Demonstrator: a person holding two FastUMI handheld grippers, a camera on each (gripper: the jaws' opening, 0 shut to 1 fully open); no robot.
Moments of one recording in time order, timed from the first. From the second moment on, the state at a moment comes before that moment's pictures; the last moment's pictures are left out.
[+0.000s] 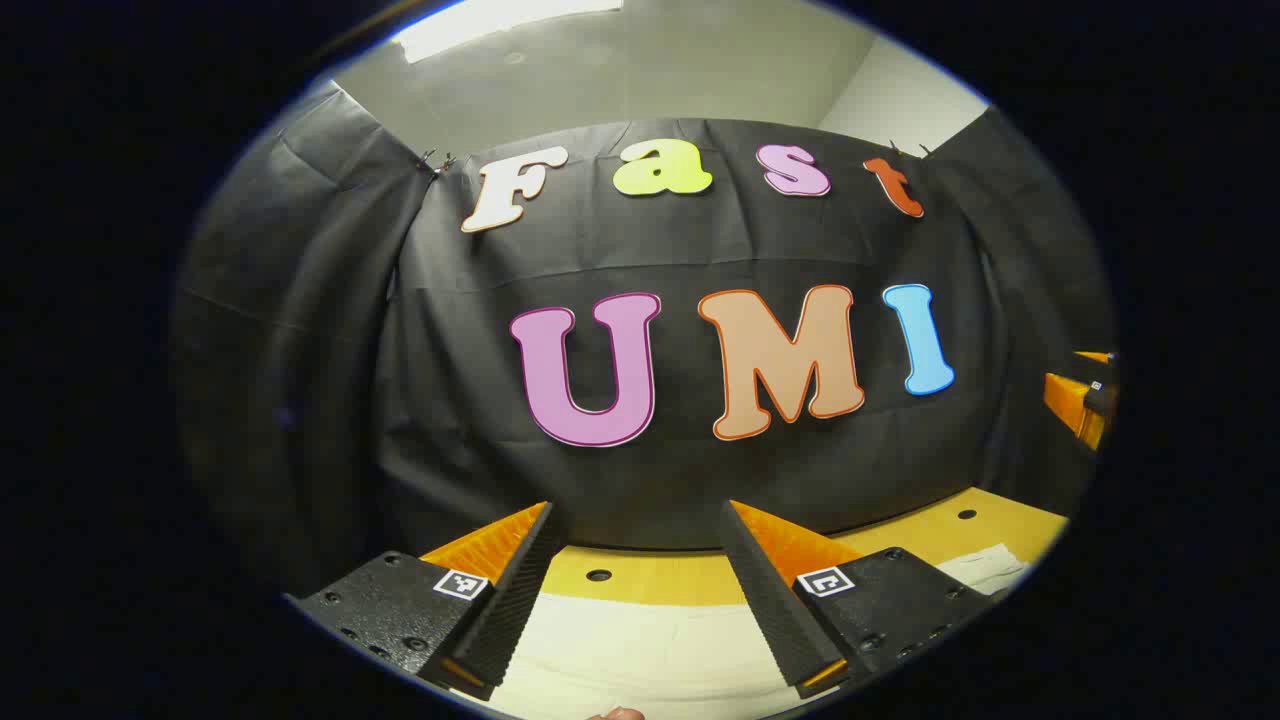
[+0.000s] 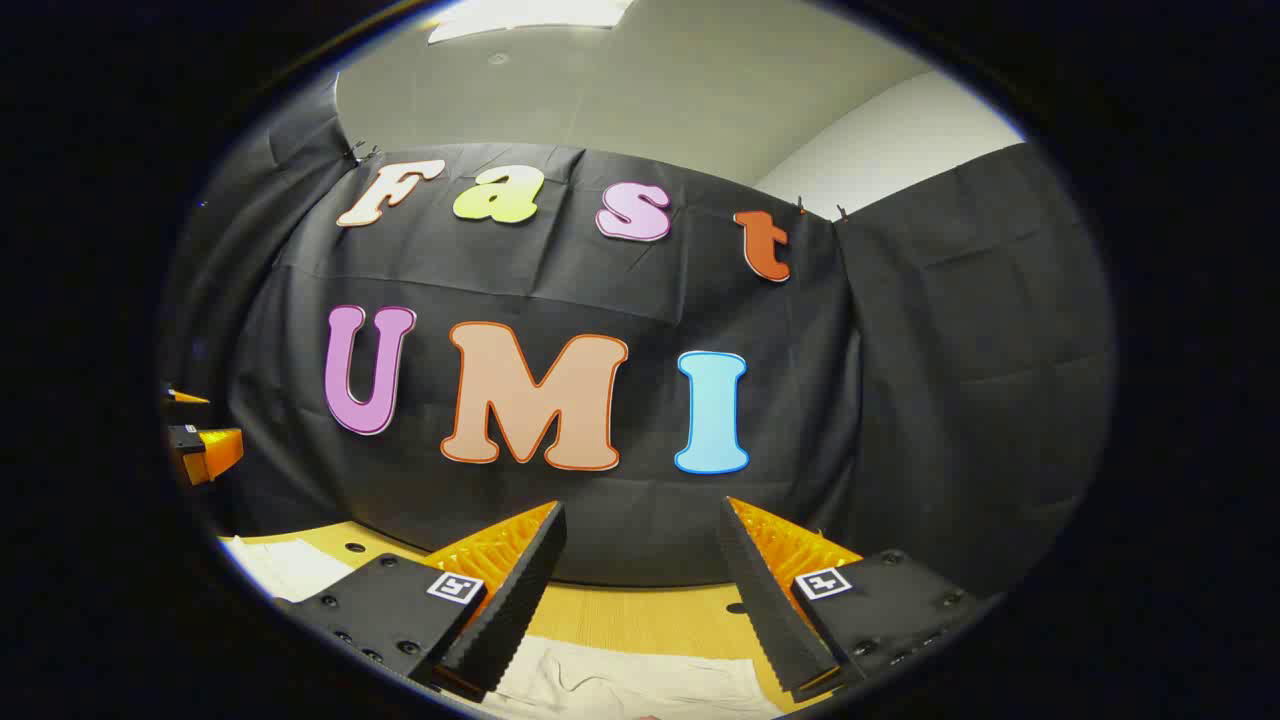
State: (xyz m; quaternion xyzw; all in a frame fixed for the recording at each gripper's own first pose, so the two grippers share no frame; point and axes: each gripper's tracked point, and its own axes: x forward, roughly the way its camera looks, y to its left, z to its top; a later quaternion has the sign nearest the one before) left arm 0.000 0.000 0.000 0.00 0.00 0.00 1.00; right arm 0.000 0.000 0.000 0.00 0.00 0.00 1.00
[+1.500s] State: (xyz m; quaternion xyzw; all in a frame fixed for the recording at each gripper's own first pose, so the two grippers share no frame) left arm -0.005 0.006 -0.003 0.00 0.00 0.00 1.00; right arm -0.026 -0.021 -0.004 -0.07 0.00 0.01 1.00
